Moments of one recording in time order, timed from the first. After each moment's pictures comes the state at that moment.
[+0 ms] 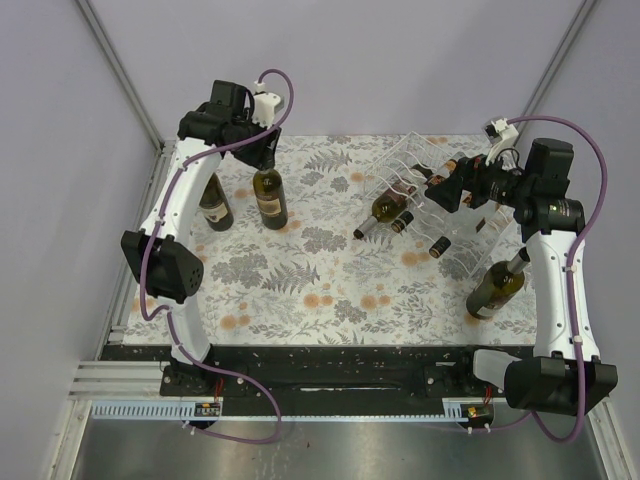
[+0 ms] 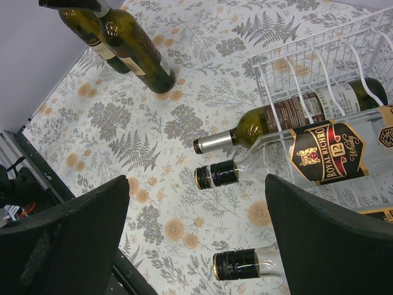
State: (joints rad) left arm -0.24 1.91 2.12 -1.04 0.24 0.25; right arm -0.13 1.19 1.35 -0.63 -0.86 -0.03
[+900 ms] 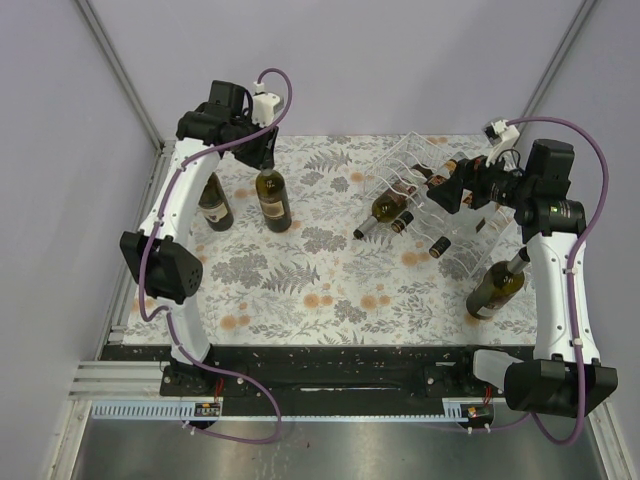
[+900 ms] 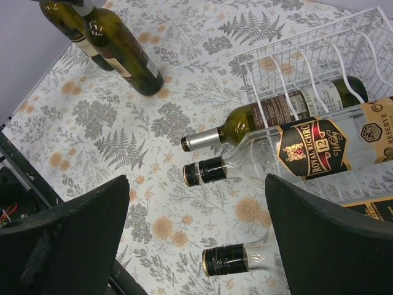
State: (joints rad) left arm -0.24 1.90 2.11 -1.04 0.28 0.24; right arm -0.13 1.18 1.35 -0.65 -0.82 -0.07
